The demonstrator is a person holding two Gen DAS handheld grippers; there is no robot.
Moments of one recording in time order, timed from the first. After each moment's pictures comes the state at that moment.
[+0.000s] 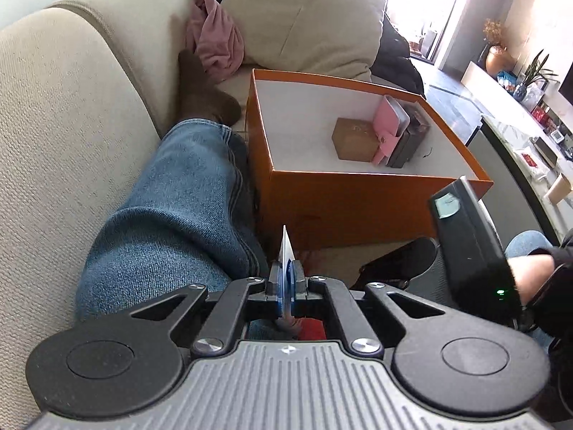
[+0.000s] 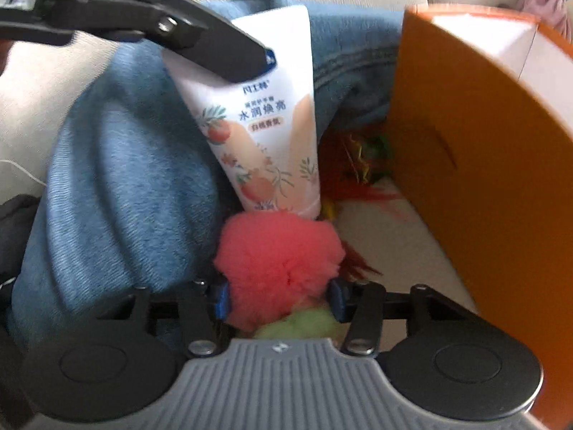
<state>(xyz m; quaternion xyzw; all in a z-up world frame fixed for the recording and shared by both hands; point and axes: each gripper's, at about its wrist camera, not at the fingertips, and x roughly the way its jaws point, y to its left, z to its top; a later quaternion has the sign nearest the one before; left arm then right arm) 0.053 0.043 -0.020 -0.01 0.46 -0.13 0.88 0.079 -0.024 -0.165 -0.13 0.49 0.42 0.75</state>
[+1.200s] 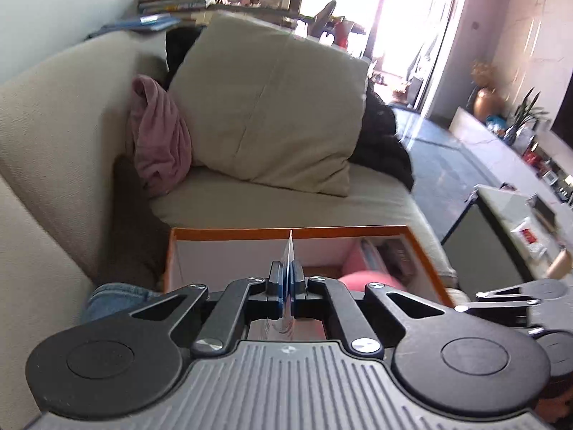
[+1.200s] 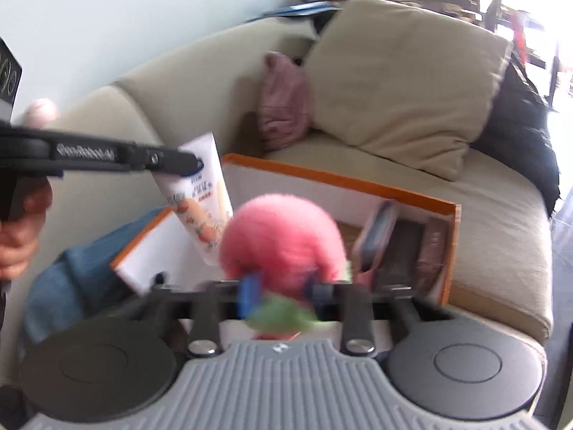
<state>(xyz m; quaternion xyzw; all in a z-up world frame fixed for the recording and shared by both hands) 0.221 -0.053 0.012 -0.02 0.38 -0.15 0.91 0.132 -0.213 -0.035 0.07 0.38 0.15 0.91</state>
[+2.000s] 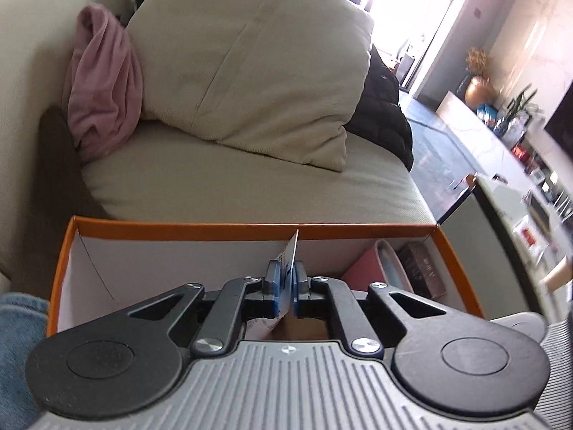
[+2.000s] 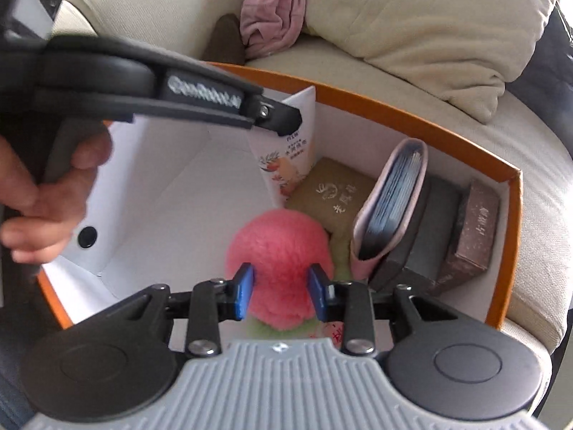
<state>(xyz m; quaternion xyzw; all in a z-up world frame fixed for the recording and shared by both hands) 0.295 -0.073 -0.056 -0.07 0.43 -0.19 0.88 0.206 -0.193 -0.101 -0.02 0.51 0.17 0.84</state>
